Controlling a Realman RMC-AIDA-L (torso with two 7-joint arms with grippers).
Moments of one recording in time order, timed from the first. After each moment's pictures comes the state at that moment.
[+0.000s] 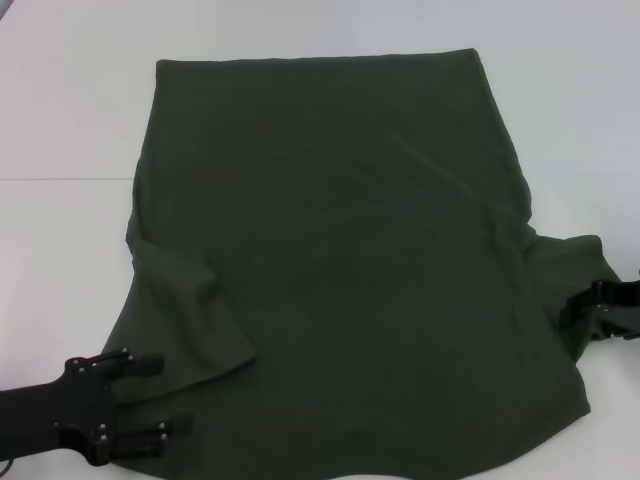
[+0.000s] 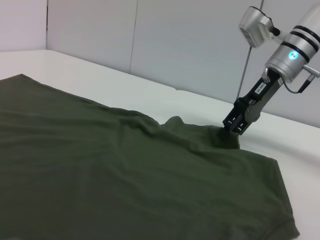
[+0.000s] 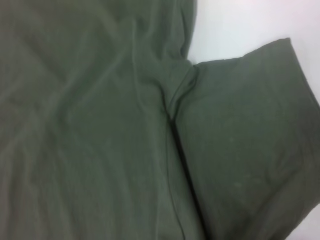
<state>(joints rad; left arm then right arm) -0.36 -2.08 0.59 0.76 2.08 1.64 -1.25 0.75 1.98 -0.70 -0.71 -2.74 -1.24 2.84</state>
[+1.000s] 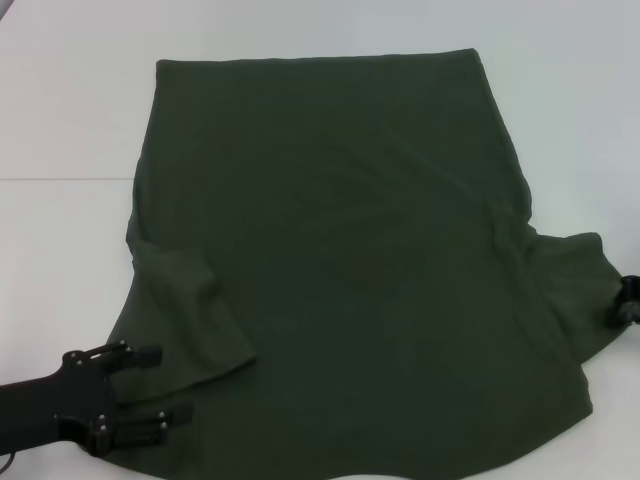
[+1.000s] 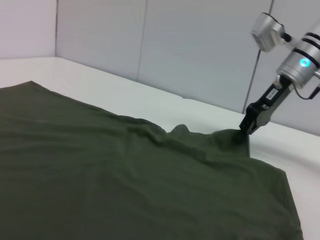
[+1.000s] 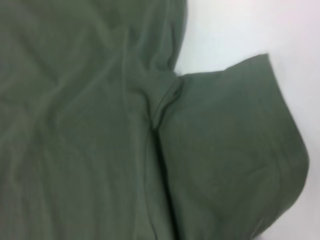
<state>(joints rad) -0.36 -2.08 0.57 0.75 2.07 1.64 -1.25 0.71 1.97 -0.71 -0.78 -2.73 -1.27 2.79</state>
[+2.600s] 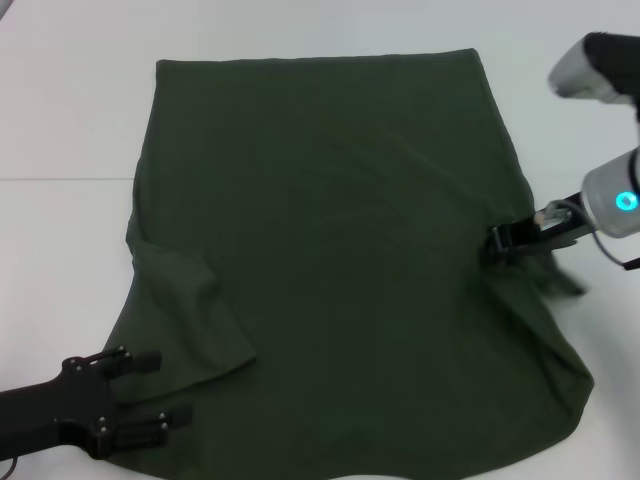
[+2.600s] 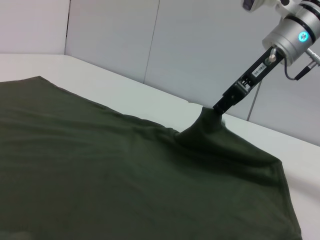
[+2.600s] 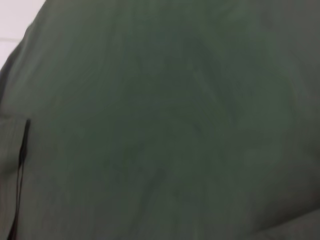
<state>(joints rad) -0.36 -2.08 0.55 0.72 2.07 1.63 -1.28 0.85 2.08 -0.91 -0.95 -2.70 -1.30 2.71</state>
